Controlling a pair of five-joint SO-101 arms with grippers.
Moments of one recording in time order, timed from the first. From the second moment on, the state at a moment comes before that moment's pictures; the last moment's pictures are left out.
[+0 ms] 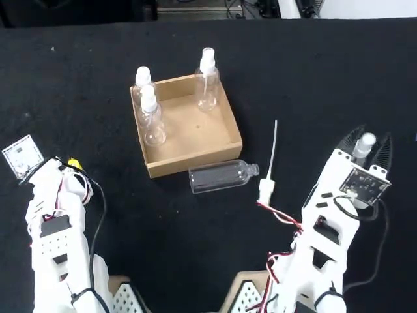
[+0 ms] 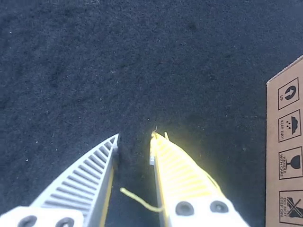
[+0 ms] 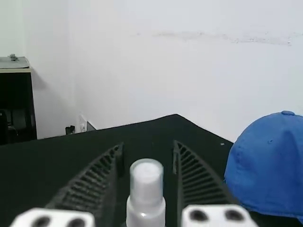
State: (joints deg) left arm -26.1 -57.9 85.2 16.1 11.4; right arm 33.3 -42.5 94.2 -47.2 4.1
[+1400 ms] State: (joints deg) left arm -26.1 -57.9 85.2 16.1 11.3; right arm 31.9 -42.5 89.5 -18.9 6.6
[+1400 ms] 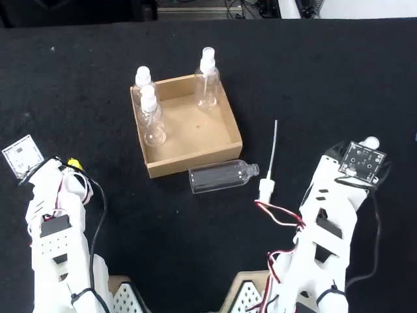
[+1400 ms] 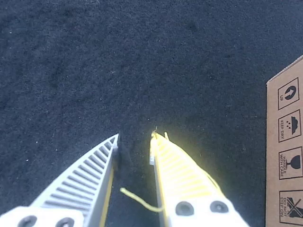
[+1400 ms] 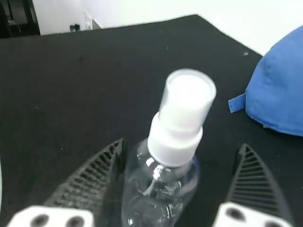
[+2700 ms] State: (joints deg) left arm -26.1 -57.9 85.2 16.1 11.3; right arm 31.8 -42.5 93.3 -18.9 7.0
